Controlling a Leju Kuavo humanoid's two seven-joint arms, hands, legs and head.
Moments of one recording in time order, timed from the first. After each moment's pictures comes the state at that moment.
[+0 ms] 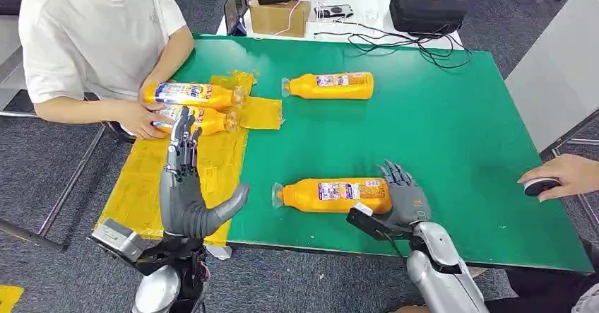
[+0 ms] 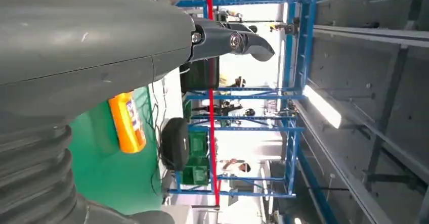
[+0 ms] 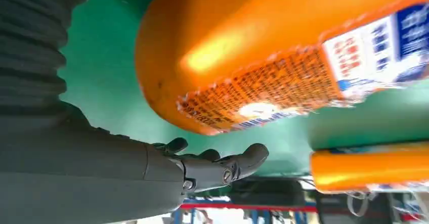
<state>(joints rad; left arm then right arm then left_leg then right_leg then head) 0.02 -0.22 -0.31 -1.73 -0.14 0.21 -0.49 -0.31 -0.07 0.23 -0.92 1.17 -0.34 -0.15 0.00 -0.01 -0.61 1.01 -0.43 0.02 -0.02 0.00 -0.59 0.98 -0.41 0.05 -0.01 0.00</state>
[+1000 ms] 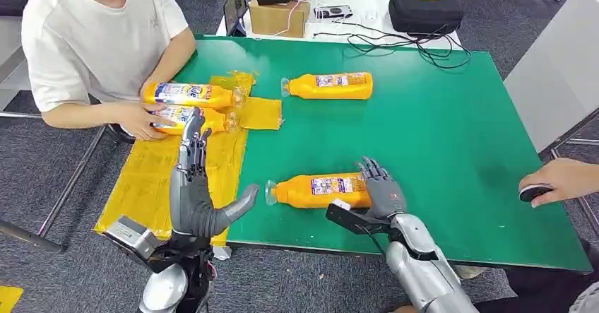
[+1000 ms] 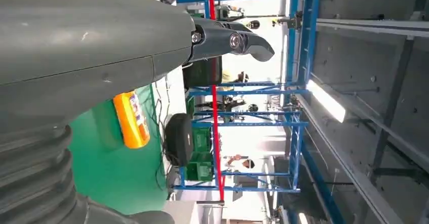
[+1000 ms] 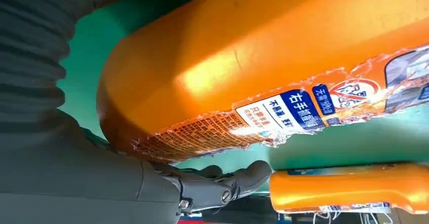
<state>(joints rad) 0.01 -0.22 -0.33 -1.70 -0.15 0.22 -0.50 -0.40 0.00 0.32 -0.76 1.19 -0.30 -0.13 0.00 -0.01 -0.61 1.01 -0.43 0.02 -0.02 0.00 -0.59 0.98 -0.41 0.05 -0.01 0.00</state>
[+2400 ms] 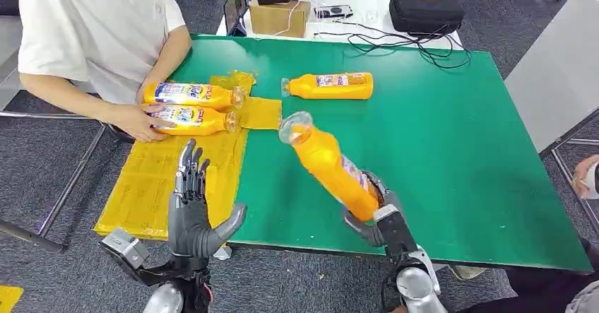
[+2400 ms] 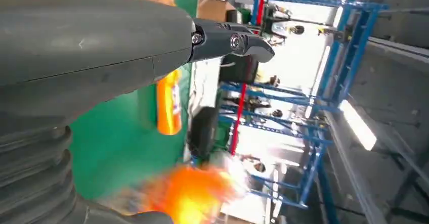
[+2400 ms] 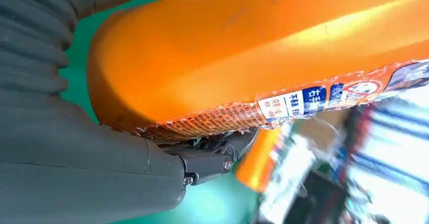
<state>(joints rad) 0.14 -0.24 -0.29 -1.65 0.00 0.18 -0.53 -0.07 0.07 0.15 -1.28 0.34 -0.15 -0.45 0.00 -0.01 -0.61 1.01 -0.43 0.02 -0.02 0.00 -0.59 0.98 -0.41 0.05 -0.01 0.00</state>
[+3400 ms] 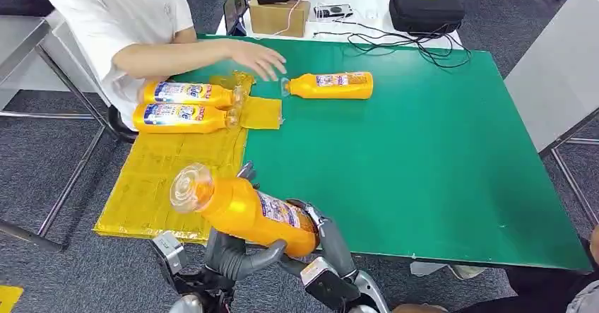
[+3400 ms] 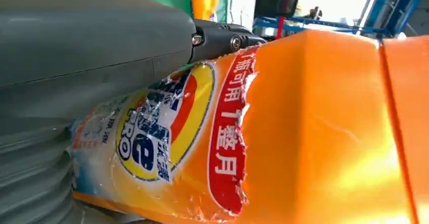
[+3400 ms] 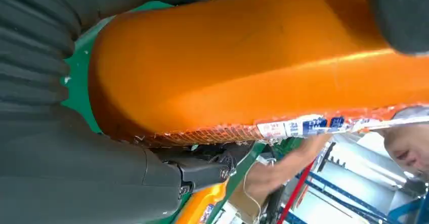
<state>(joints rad) 0.13 -0.21 -0.41 -1.55 0.05 0.07 -0.48 0.06 0.14 0.48 -1.42 0.57 -0.17 -0.44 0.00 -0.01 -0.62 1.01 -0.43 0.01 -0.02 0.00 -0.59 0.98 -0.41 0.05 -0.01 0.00</state>
